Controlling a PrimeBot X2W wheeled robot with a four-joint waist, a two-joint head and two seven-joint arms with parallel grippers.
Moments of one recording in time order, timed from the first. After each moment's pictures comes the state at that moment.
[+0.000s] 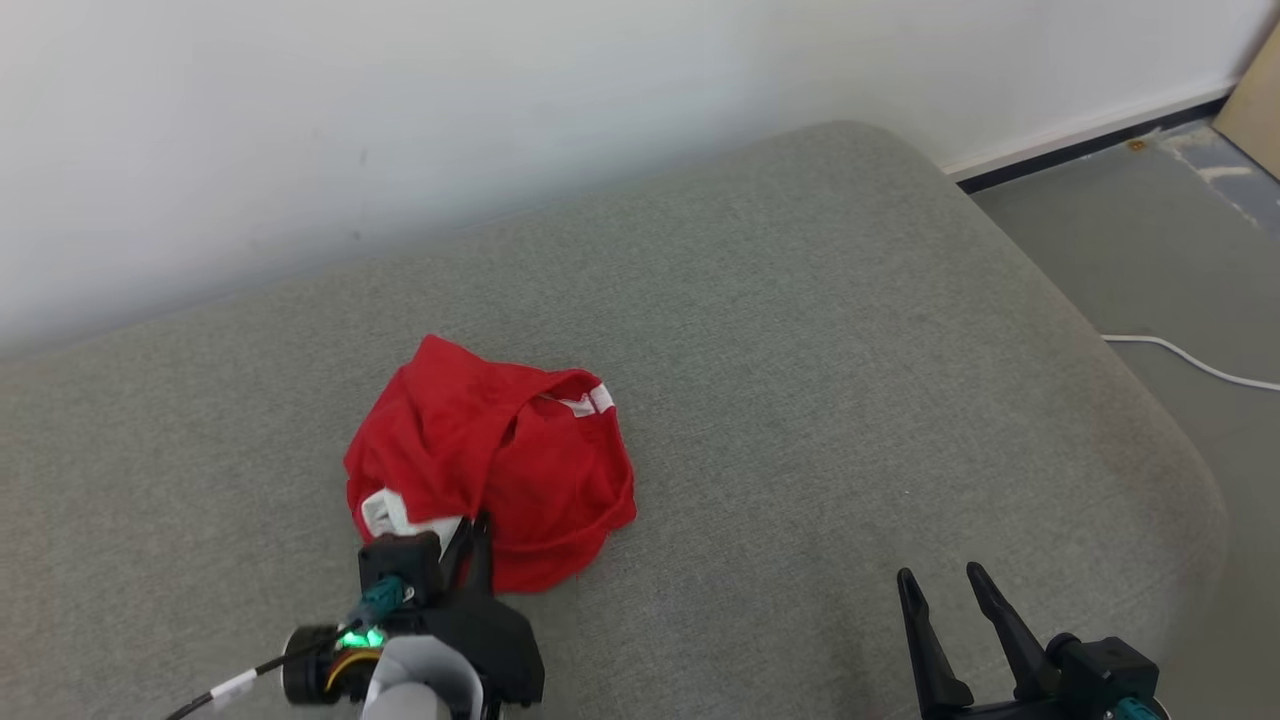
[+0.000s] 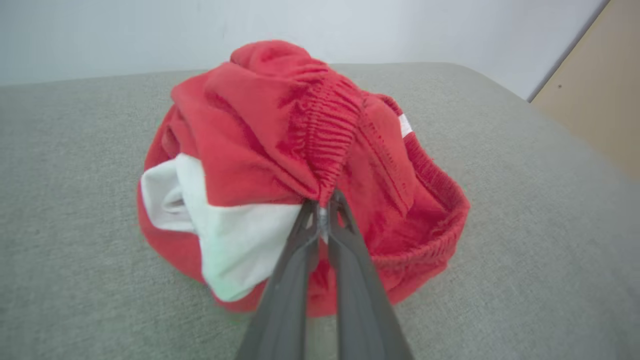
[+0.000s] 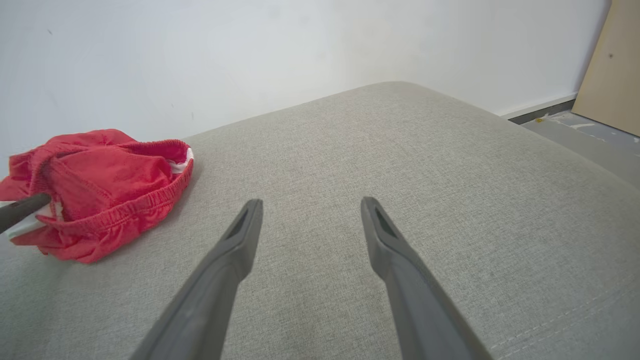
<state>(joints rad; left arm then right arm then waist) -0.36 0.05 -0.36 0.61 -0.42 0.11 -0.13 -0.01 -0.11 0.16 0.27 0.31 0.13 -0.23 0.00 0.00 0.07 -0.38</state>
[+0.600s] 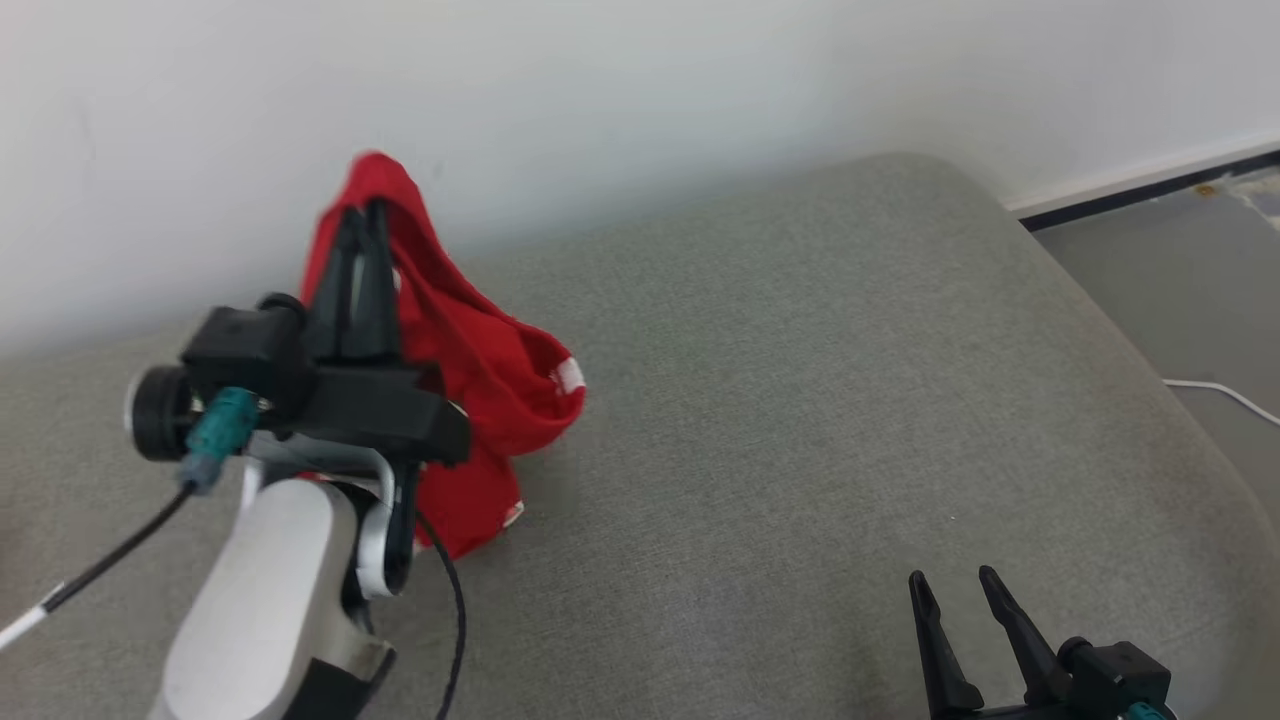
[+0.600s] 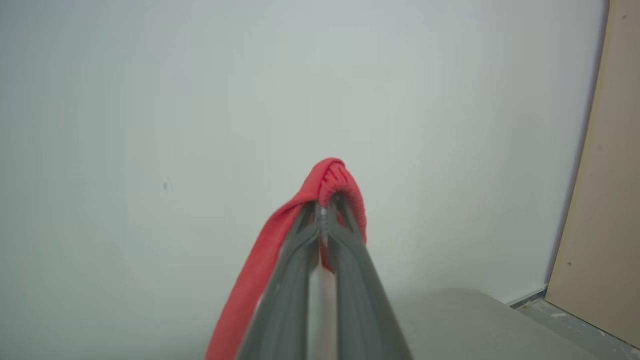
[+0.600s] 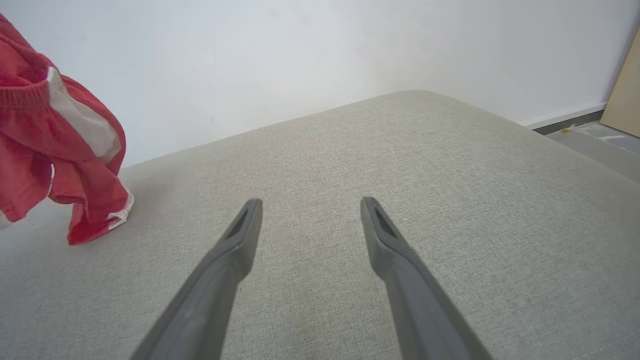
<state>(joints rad) -0.58 0.16 -0.30 0.23 -0.38 0.15 -0.16 0.00 -0.11 0.14 0.26 0.31 0.13 -0.23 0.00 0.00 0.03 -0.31</state>
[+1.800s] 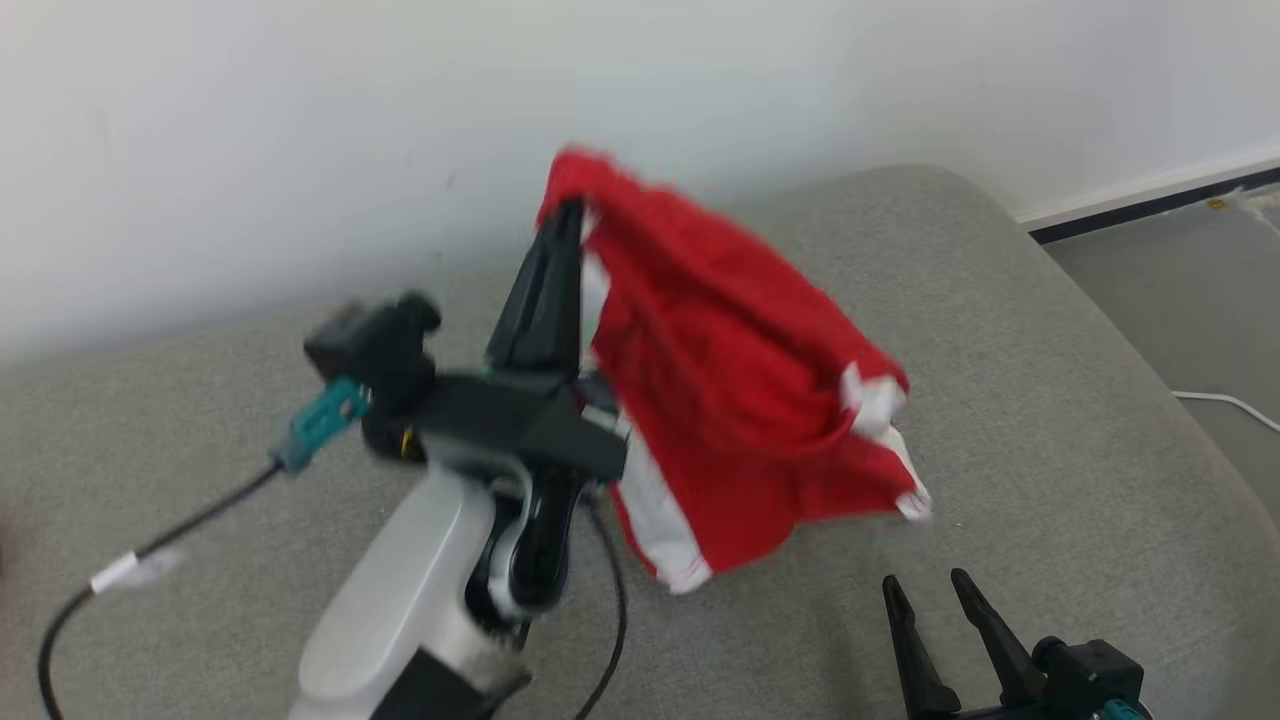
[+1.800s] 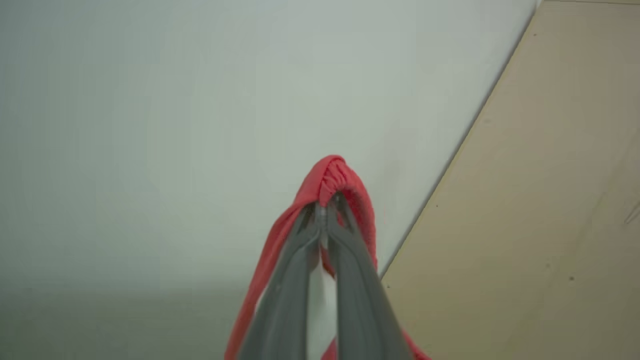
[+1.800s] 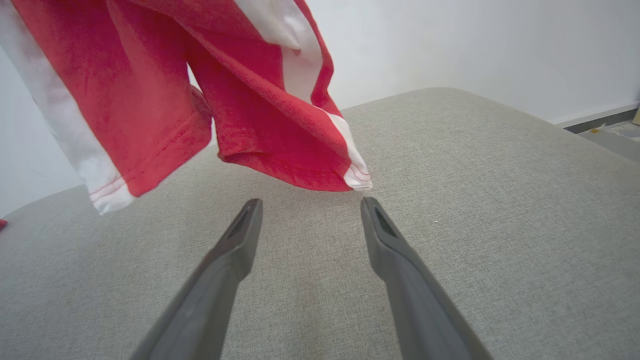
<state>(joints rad) -0.68 0.05 -0.51 0.26 -0.88 0.07 -0.26 -0.01 -0.11 0.19 0.28 0.33 0.13 -0.22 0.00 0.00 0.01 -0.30</state>
